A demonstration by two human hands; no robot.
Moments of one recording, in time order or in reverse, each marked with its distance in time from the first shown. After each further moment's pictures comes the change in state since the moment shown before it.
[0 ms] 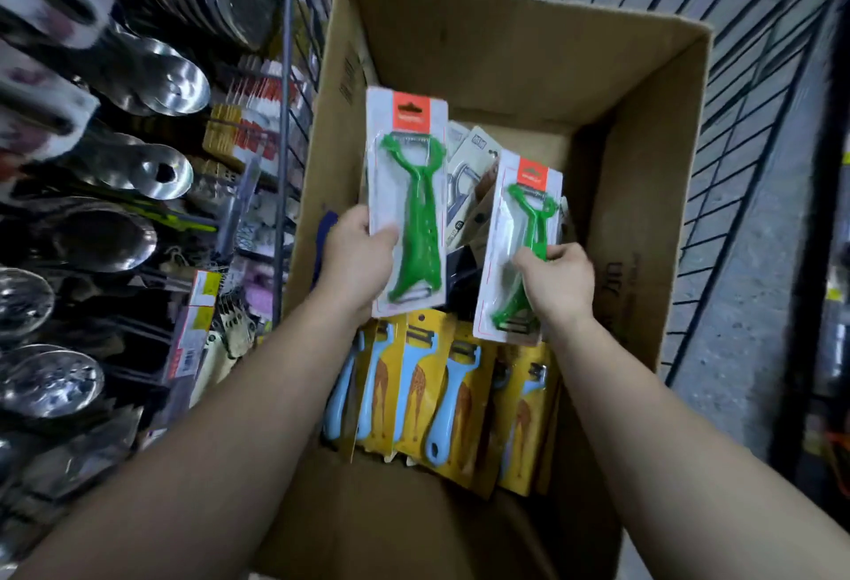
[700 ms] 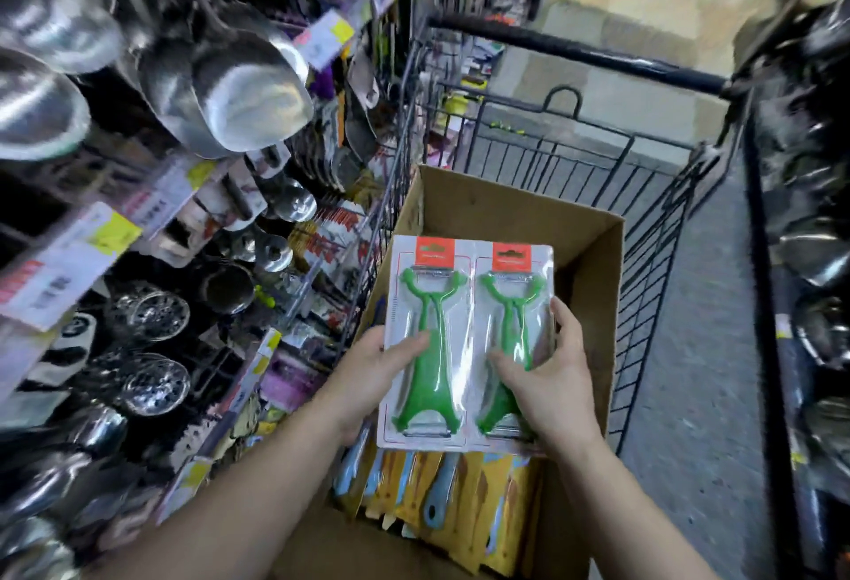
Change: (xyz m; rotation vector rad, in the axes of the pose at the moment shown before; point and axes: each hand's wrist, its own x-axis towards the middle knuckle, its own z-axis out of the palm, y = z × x) left_hand -0.137 0.009 -0.079 -0.265 -0.296 0.049; right_hand -0.157 -0.026 -0.067 0.049 -0.111 -0.537
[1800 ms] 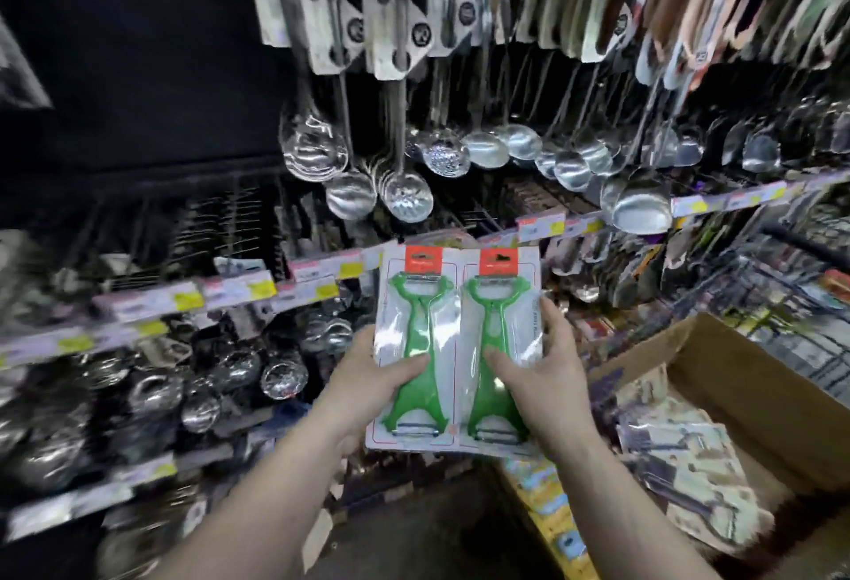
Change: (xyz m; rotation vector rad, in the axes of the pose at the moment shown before) left_hand -0.357 -0.107 -0.060 -0.280 0.870 0.310; right_hand -0.255 -0.083 0.053 0.082 -0.727 -0.649
